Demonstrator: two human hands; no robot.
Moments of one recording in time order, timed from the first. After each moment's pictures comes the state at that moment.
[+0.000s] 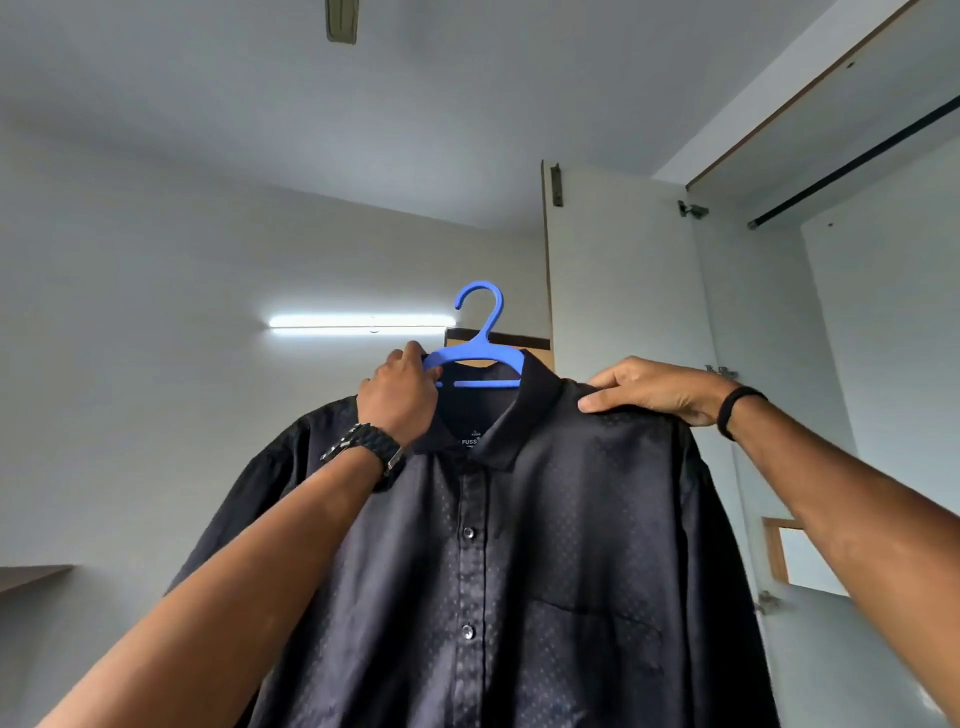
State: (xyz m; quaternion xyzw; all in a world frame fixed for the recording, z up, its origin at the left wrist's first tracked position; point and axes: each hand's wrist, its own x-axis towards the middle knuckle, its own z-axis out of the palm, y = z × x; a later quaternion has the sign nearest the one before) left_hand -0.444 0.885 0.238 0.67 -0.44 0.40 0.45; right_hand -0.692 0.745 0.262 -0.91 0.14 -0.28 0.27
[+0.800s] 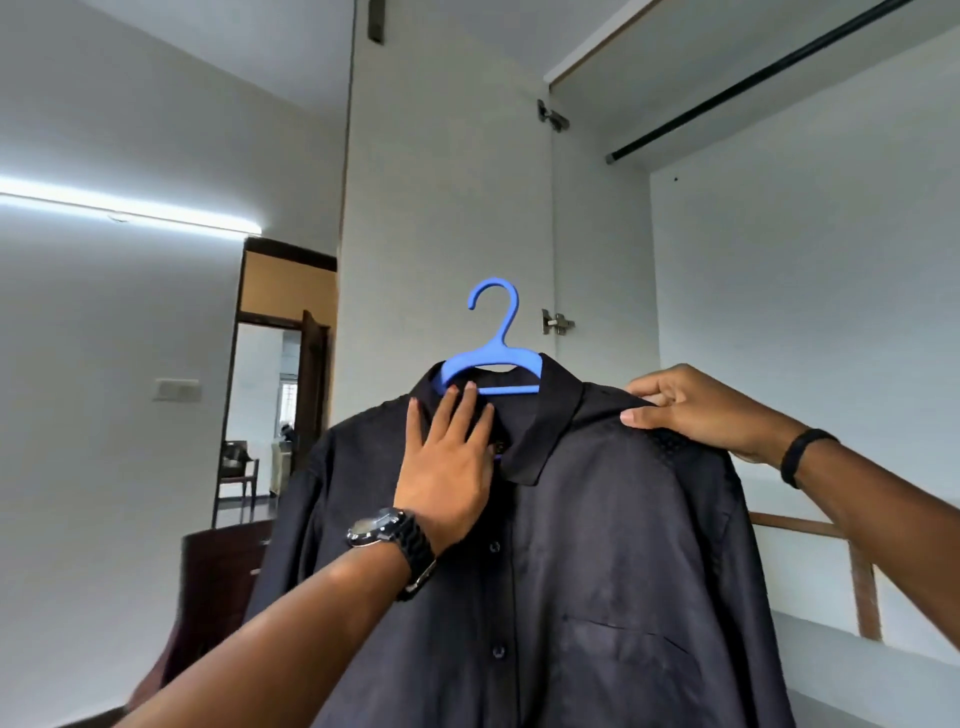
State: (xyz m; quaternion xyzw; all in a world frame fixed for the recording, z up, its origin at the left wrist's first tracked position) left_hand -0.574 0.453 0.163 0.61 -0.63 0.39 0.28; right_hand -0.836 0.428 0.235 -0.85 0.31 -0.39 0.16
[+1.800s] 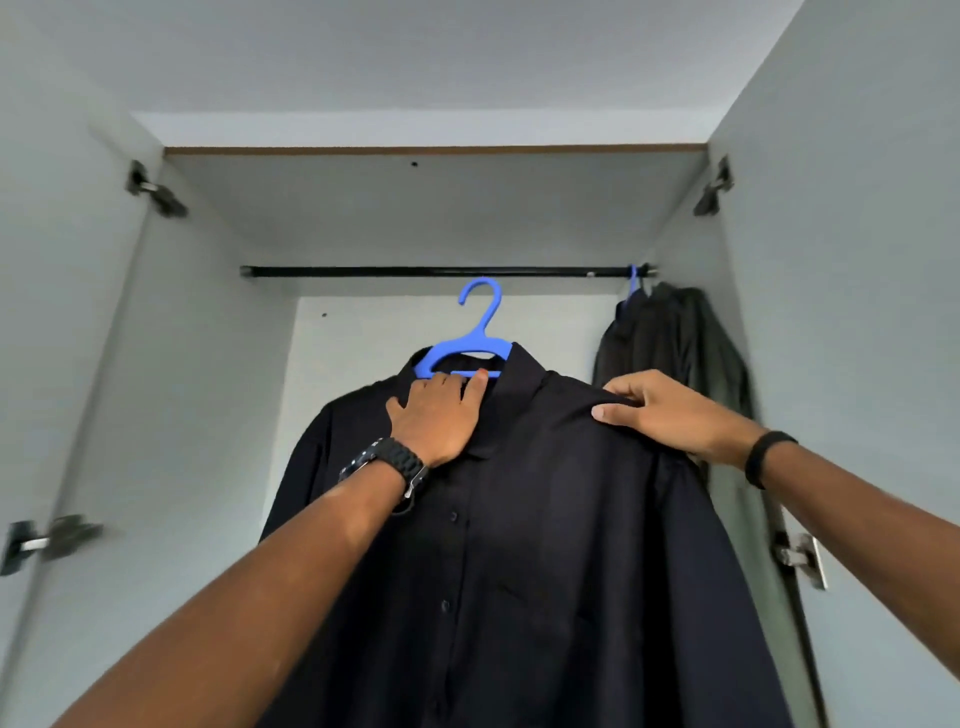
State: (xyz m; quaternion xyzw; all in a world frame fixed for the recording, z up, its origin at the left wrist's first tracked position) left_hand -0.946 0.290 0.597 0.30 -0.82 0.03 0.48; right_hand -1.135 0.454 0.602 -0.65 0.61 -0.43 -0.12
